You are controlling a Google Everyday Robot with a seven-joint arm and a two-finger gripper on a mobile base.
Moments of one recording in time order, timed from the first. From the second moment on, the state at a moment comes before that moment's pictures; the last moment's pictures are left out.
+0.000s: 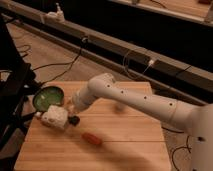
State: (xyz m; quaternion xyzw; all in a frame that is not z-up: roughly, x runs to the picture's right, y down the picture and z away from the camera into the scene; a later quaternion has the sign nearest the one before) arm -0.171 0.087 0.726 -0.15 -0.43 -0.19 0.87
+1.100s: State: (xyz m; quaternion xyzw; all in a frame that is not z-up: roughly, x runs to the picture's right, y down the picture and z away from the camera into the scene) arm -0.165 0.005 0.756 -0.10 -0.44 -0.15 0.88
